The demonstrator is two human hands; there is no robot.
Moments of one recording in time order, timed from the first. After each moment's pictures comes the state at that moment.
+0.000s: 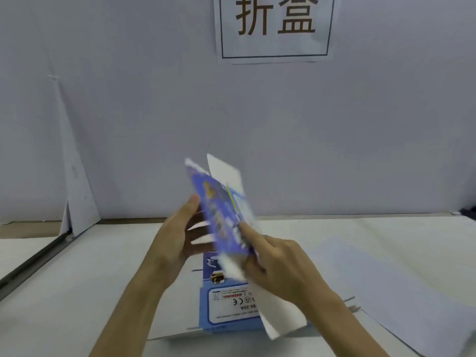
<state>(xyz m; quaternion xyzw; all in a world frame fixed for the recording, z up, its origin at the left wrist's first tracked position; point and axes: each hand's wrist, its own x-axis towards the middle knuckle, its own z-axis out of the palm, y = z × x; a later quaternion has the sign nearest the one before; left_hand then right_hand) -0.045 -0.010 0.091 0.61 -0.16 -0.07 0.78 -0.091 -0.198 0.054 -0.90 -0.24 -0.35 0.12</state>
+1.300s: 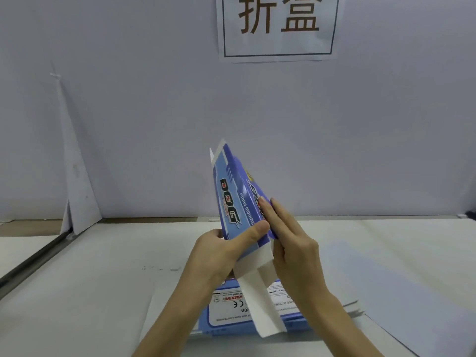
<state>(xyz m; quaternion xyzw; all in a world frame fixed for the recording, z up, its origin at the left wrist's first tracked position) -0.071 -0.055 0.082 0.76 -0.07 -0.03 0.64 -0.081 -0.203 0.043 -0.82 -0.18 -0.43 0.32</state>
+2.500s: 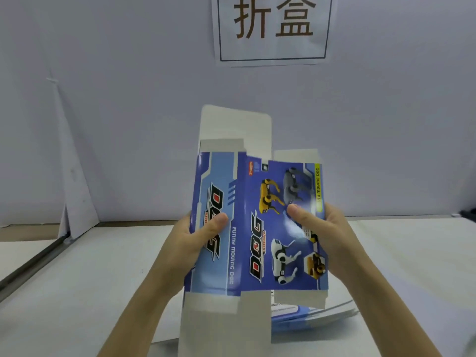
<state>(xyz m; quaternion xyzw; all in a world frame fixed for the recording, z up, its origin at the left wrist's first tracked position) -0.055 -0.023 0.087 0.68 -0.17 -0.03 0.72 -0.092 -0.247 0.091 -0.66 -0.07 -0.19 0.72</state>
